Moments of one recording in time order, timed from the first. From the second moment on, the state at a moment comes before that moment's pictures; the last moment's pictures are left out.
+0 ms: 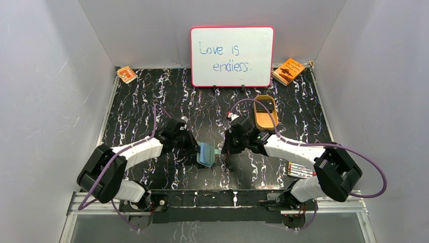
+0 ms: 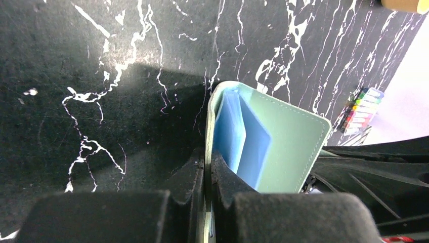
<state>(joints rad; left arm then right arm) -0.57 1.39 0.59 -0.10 0.30 -0.91 0.85 1.38 0.77 -0.24 -0.17 0.60</state>
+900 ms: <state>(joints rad) -0.75 1.55 1.08 -0.70 -0.06 -0.81 0.85 1.13 0.66 -0.21 -0.14 0.63</state>
